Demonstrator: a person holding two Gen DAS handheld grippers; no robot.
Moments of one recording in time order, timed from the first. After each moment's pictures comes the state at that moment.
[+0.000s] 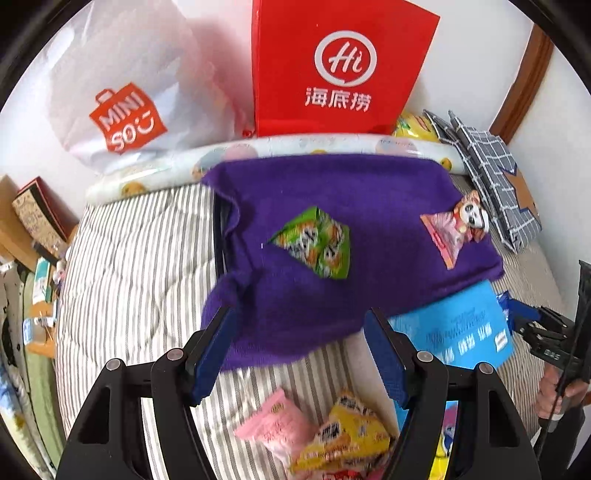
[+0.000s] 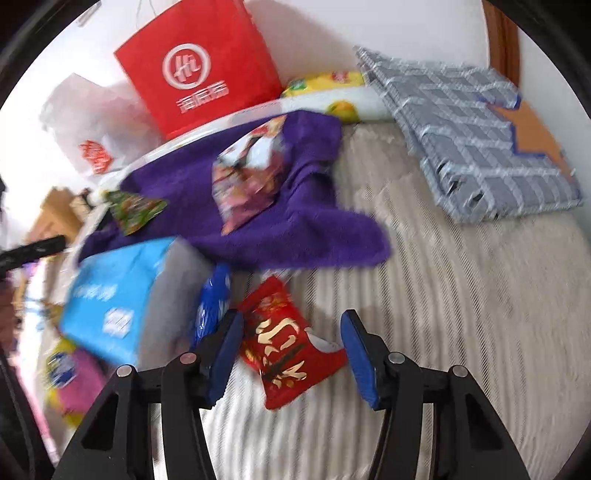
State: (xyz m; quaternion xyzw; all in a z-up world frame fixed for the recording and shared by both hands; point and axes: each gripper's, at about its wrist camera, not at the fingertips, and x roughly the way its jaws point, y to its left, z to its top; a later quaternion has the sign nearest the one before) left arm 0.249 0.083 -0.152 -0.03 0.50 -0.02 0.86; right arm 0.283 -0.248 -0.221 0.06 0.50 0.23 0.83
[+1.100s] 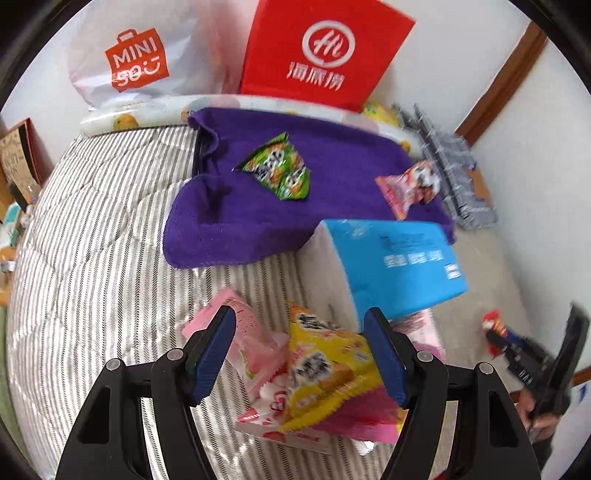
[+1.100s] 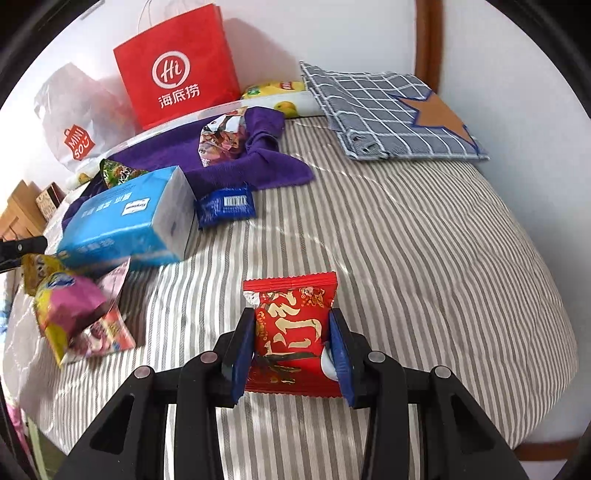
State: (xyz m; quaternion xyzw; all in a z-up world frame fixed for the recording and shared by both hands) left arm 0.172 0.083 -0.166 -0.13 0.49 -0.08 0.86; right arm 0.163 -0.273 -0.205 0.02 0.48 0.09 0.87
